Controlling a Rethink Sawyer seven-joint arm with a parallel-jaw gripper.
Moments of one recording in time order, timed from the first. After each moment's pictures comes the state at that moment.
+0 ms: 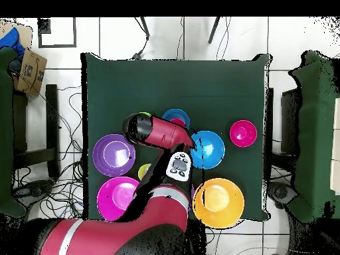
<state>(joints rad) 0.04 -0.35 -0.21 1.52 0.32 0.55 2.50</state>
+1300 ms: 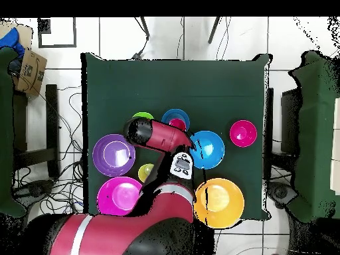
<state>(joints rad) 0.00 -0.35 -0.15 1.55 0.29 0.42 2.50</state>
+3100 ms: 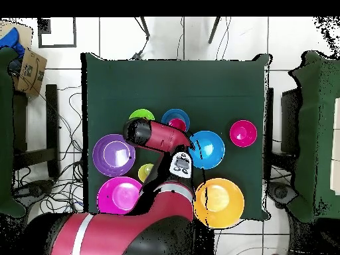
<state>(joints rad) 0.00 -0.34 -0.14 1.55 0.28 0.39 2.50</state>
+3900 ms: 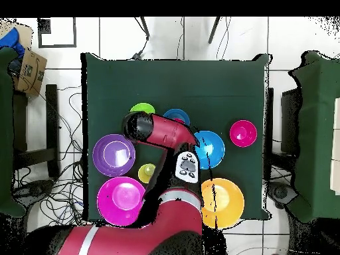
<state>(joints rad) -0.03 -0.44 -0.11 1.55 0.26 0.47 2.50</state>
